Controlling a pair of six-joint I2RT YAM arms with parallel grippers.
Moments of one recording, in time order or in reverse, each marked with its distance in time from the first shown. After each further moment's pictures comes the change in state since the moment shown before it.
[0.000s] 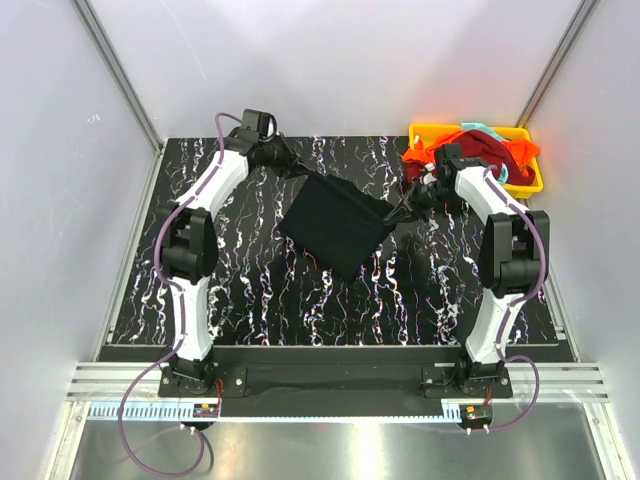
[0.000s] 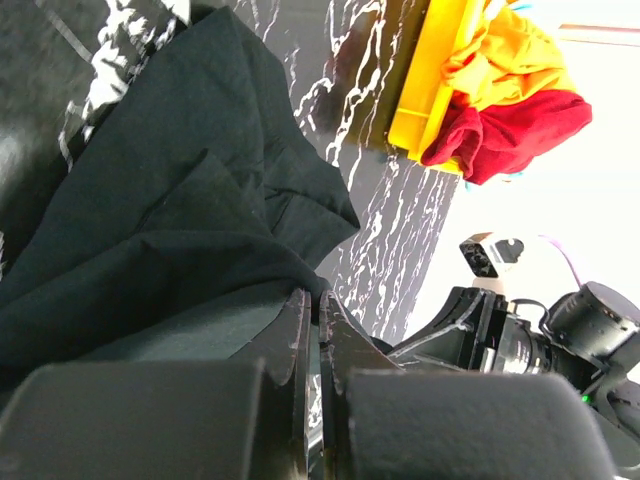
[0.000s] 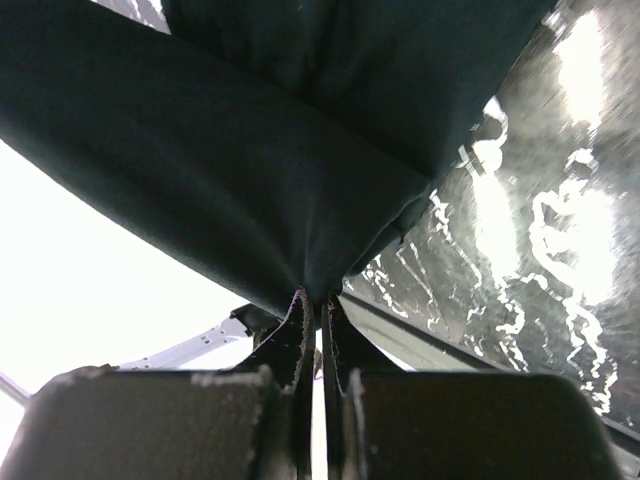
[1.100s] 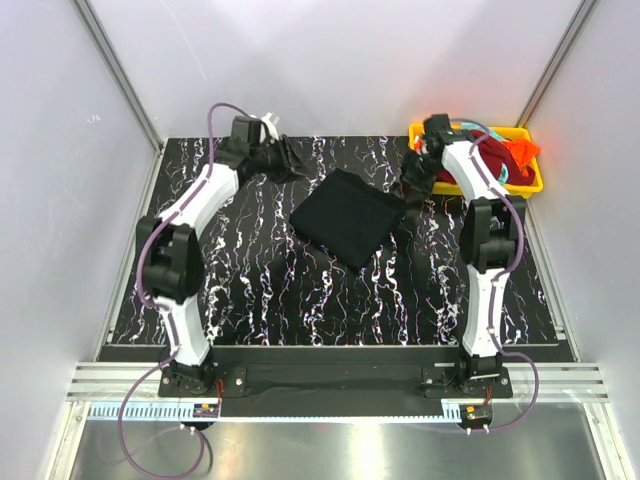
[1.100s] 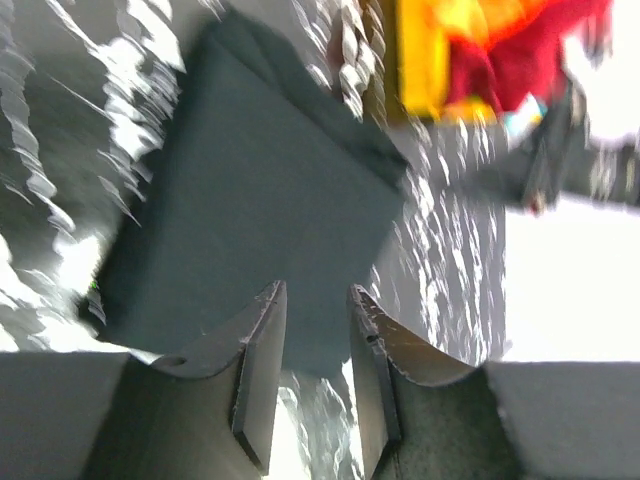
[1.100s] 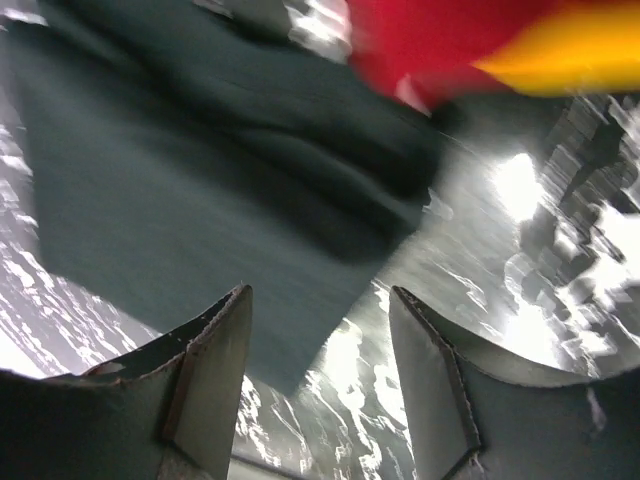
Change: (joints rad) left arm -0.006 -0.188 -0.243 0.174 0.015 0.320; right arm 0.019 0.290 0.470 -0.090 0.445 -0.200
